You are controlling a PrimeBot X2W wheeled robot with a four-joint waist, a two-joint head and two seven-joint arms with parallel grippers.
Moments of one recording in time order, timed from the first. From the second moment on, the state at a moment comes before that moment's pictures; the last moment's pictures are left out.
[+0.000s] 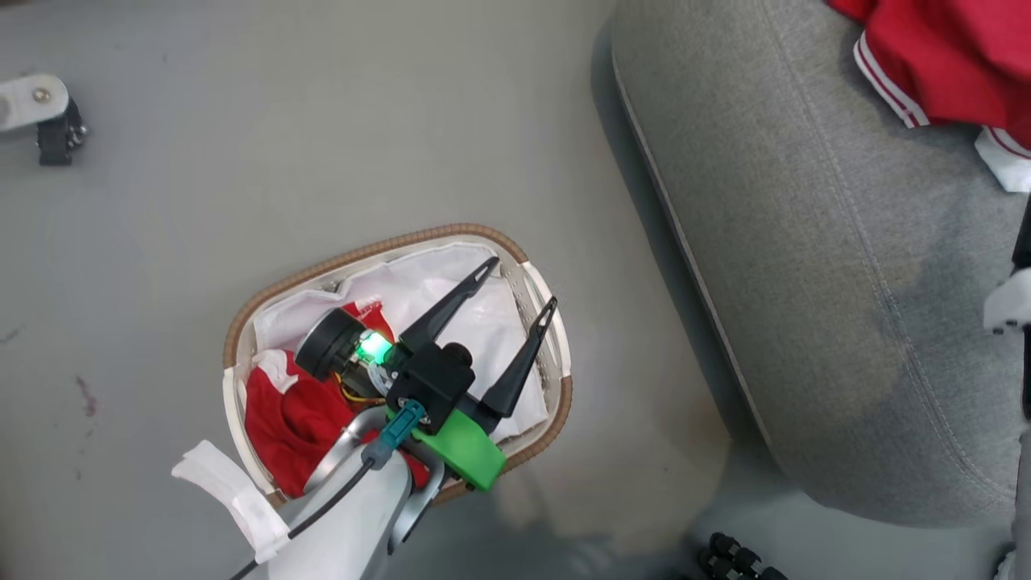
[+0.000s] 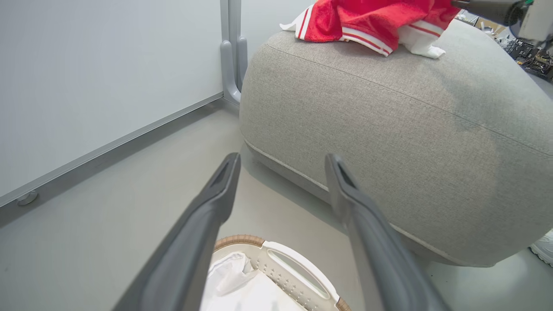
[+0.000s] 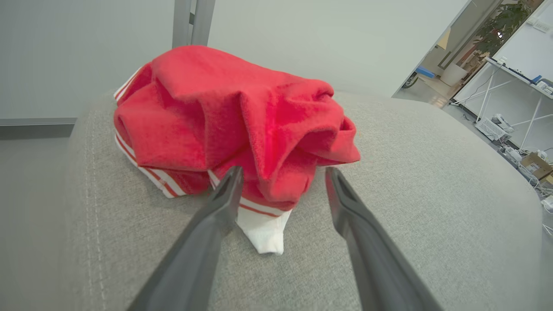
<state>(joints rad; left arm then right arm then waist) -0.46 0.16 -0.66 0.31 -0.17 -0.13 -0.26 -0.52 -0.15 -0.46 0.39 -0.12 0.13 -0.26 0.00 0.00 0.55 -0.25</state>
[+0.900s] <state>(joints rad) -0.26 0.06 -0.42 0.29 -0.23 -0.13 -0.26 -0.43 -0.19 -0.25 0.31 -0.10 0.13 -0.26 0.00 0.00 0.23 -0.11</state>
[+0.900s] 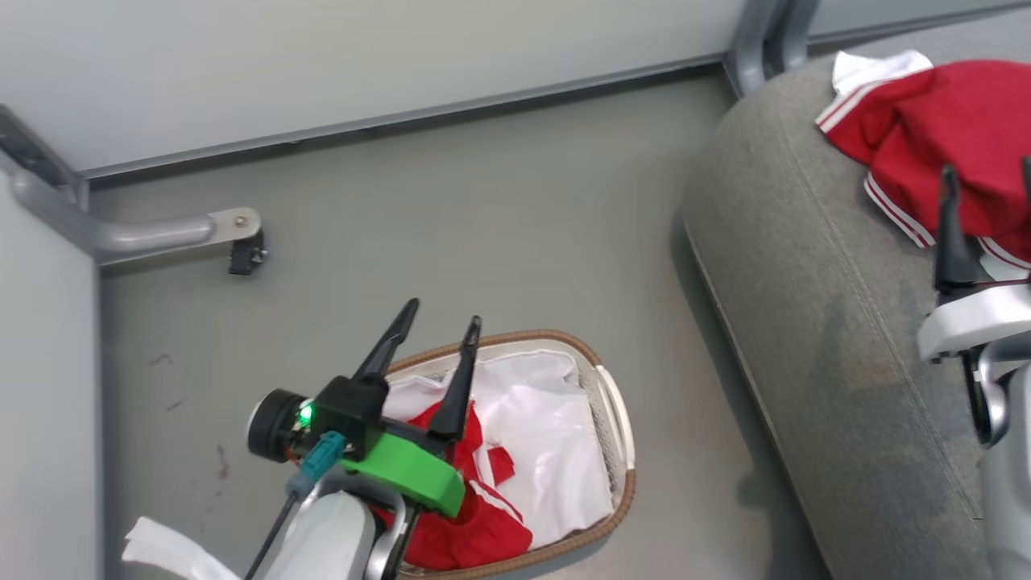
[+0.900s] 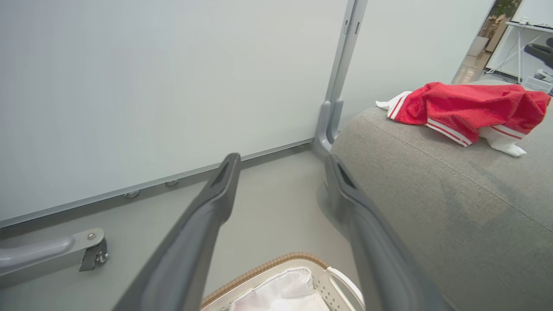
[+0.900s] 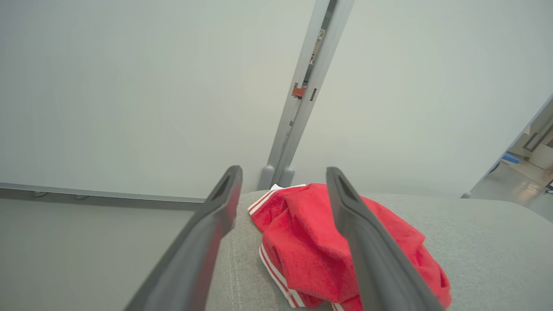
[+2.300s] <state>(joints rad) -0.01 0.05 -0.12 0.28 -0.26 -0.07 -0.26 -0.15 -0.05 0.00 0.31 0.10 0.13 -0.26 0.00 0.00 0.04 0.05</state>
